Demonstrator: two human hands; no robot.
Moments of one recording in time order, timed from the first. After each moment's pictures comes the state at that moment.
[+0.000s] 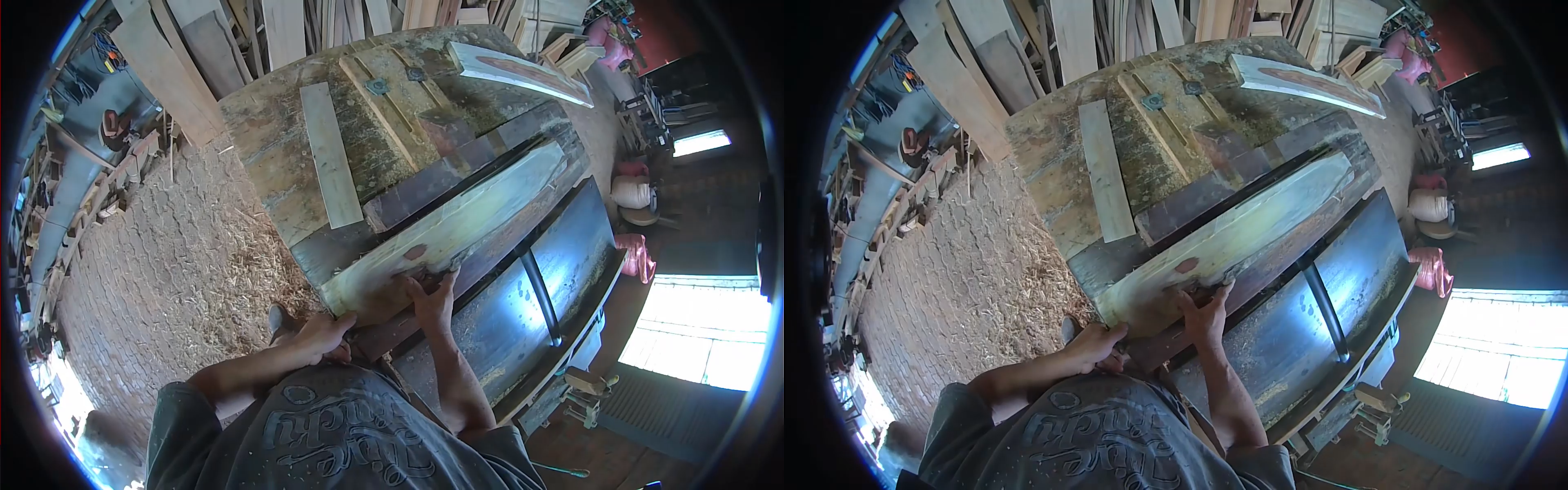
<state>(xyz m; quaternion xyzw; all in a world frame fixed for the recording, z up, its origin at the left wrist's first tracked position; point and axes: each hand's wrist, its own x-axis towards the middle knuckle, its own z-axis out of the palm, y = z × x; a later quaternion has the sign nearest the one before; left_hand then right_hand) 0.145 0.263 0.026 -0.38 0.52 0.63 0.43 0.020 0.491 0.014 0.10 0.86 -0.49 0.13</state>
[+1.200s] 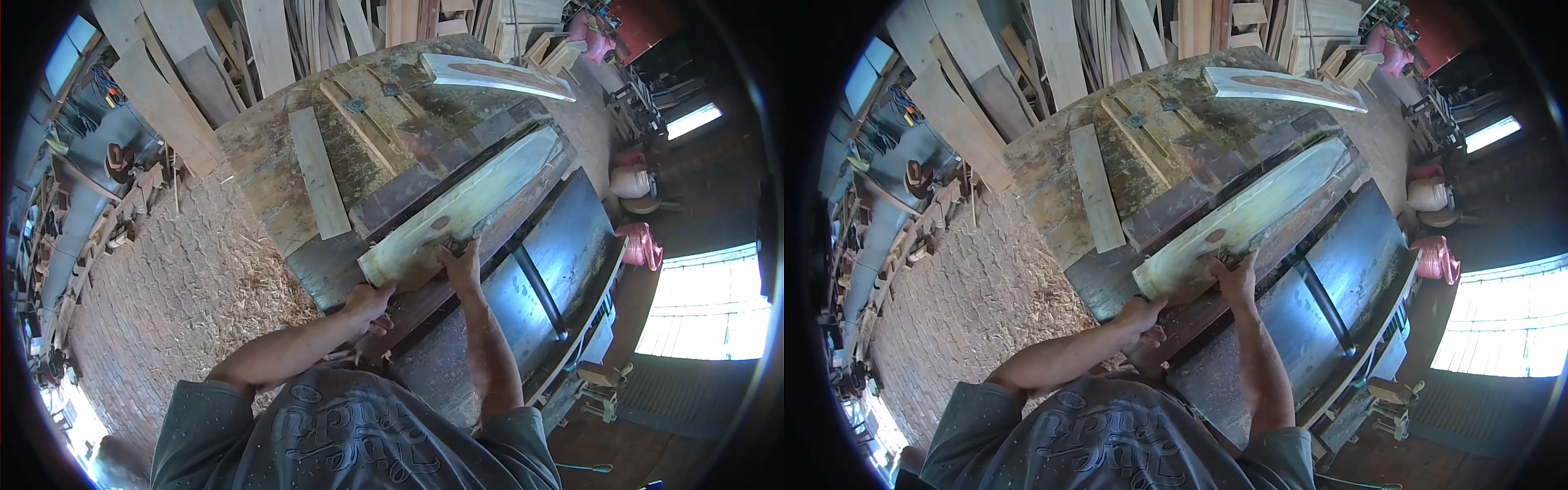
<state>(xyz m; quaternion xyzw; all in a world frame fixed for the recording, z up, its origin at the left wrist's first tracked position) 0.050 0.344 0.027 -0.40 0.53 0.66 0.36 -0.085 0.566 -0.019 0.02 0.83 -0.56 0.06</state>
